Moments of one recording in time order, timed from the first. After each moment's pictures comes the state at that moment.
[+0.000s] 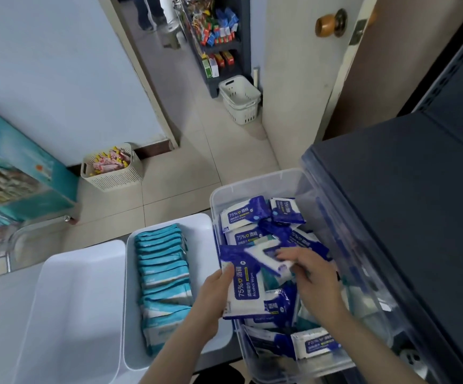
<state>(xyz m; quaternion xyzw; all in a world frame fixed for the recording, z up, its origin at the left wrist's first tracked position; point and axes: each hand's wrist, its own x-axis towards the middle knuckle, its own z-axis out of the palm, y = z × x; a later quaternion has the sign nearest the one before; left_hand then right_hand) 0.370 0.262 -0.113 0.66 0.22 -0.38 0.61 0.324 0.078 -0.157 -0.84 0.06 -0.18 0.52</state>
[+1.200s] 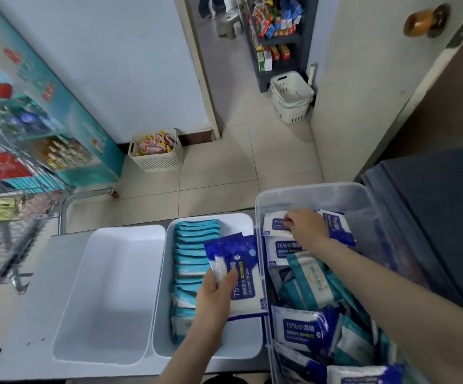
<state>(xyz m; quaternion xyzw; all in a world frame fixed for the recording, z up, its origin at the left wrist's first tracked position) 0.374 0.312 -0.118 0.72 0.27 -0.16 0.62 0.509 0.091 -0.210 -0.98 -0.01 0.12 0.15</state>
